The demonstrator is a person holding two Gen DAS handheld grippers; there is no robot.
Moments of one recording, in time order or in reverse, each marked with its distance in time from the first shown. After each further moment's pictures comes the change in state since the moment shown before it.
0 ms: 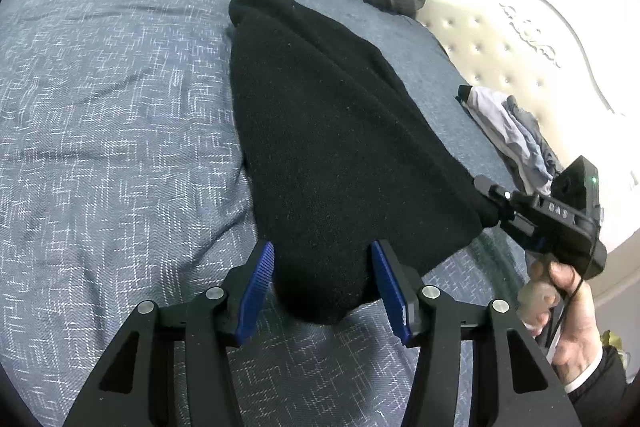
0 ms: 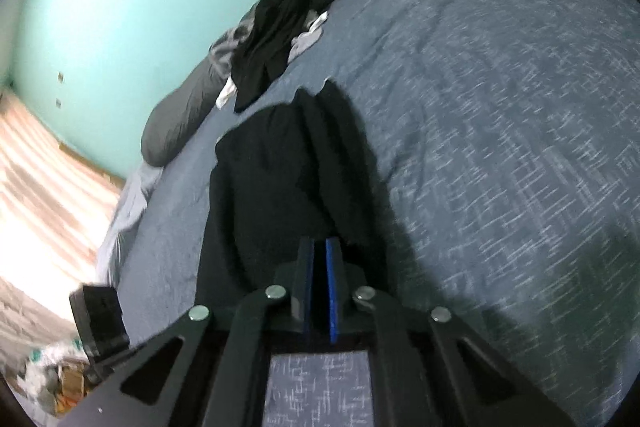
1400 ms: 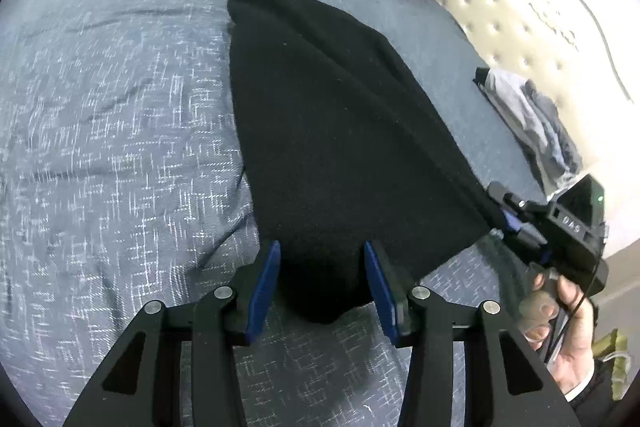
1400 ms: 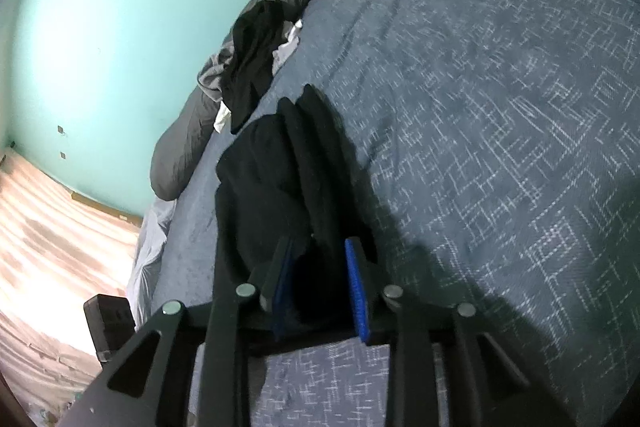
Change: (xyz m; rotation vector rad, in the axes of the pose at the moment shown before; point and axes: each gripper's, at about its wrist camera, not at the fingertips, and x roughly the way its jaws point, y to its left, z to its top) left arm -0.001 -0.017 0.017 -0.004 0.086 0.083; right arm -0.013 -0.019 -0.010 0.160 -0.012 0.058
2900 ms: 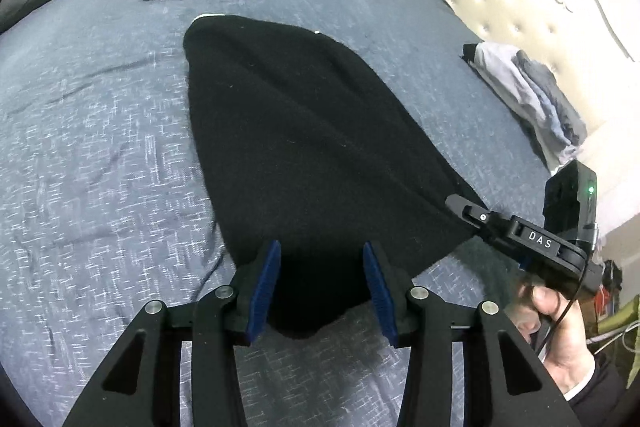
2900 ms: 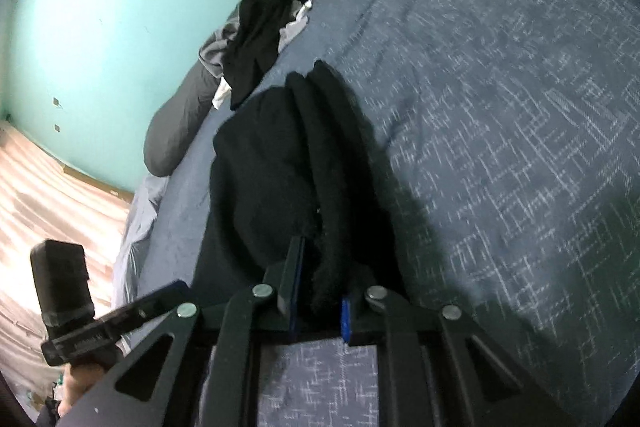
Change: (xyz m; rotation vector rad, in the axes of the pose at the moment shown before) left arm -0.001 -0.043 0.040 0.156 0.064 0.081; right arm 0.023 0.013 -0.007 -0.068 0.059 -0.025
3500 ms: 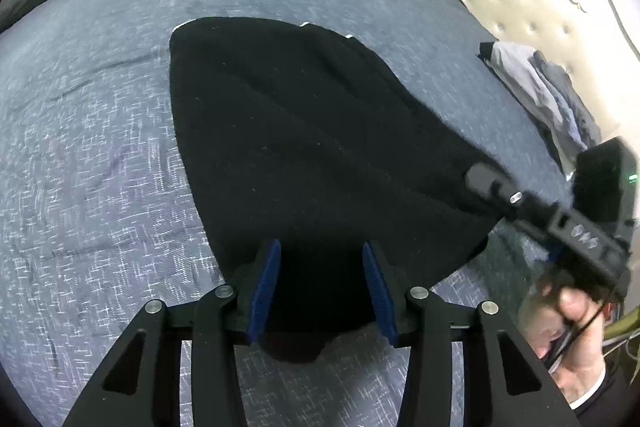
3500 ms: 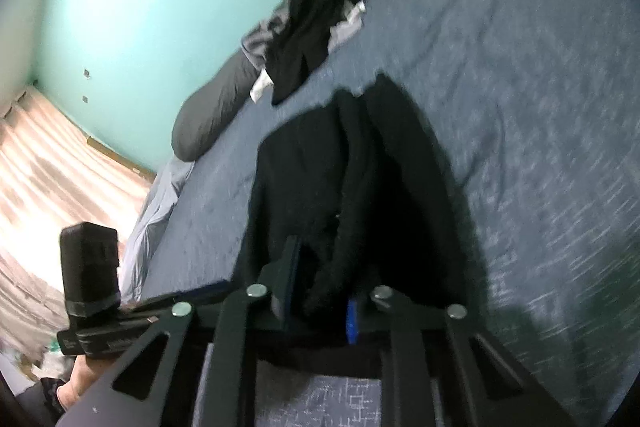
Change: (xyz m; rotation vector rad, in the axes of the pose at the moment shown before) left arm 0.018 0.005 0.010 -0.005 0.013 0.027; right arm 0.012 0.042 0.017 -0.164 -0.034 0.091
